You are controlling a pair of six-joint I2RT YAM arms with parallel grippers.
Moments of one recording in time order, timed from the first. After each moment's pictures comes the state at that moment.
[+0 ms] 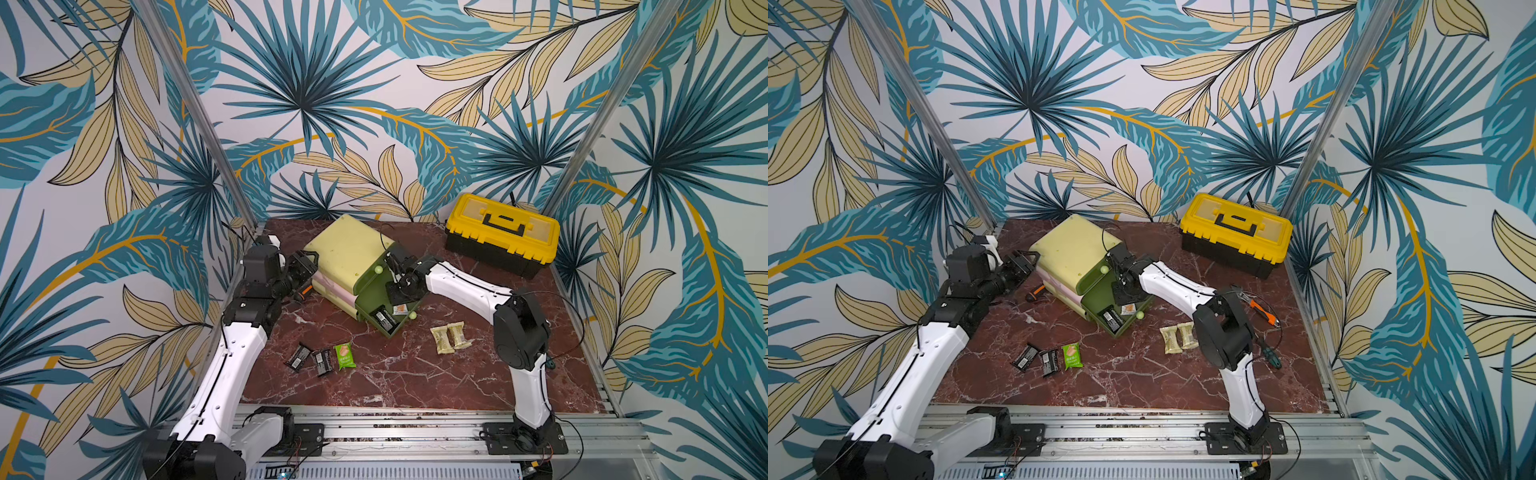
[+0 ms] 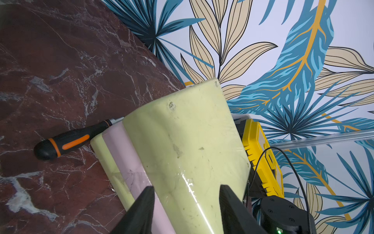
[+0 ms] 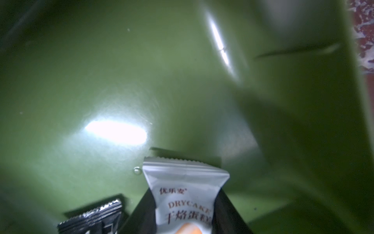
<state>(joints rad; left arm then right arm) -0.02 1.08 0.98 -0.34 0.25 -0.86 0.70 2.07 1.73 -0.85 0.06 0.42</state>
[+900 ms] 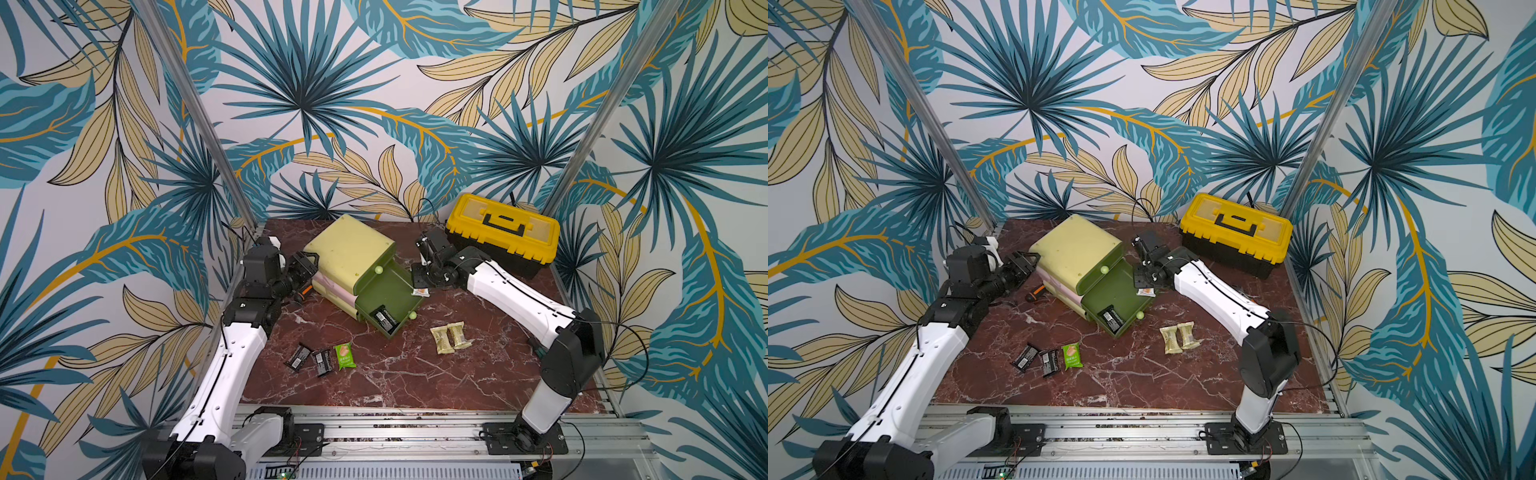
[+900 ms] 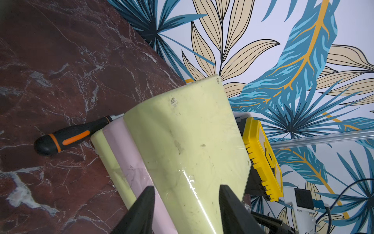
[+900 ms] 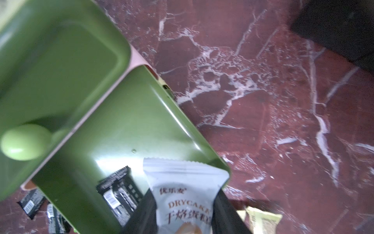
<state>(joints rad) -0.02 1.08 0.98 -0.36 0.26 -0.86 0.60 1.72 1.56 -0.84 0.15 0.44</state>
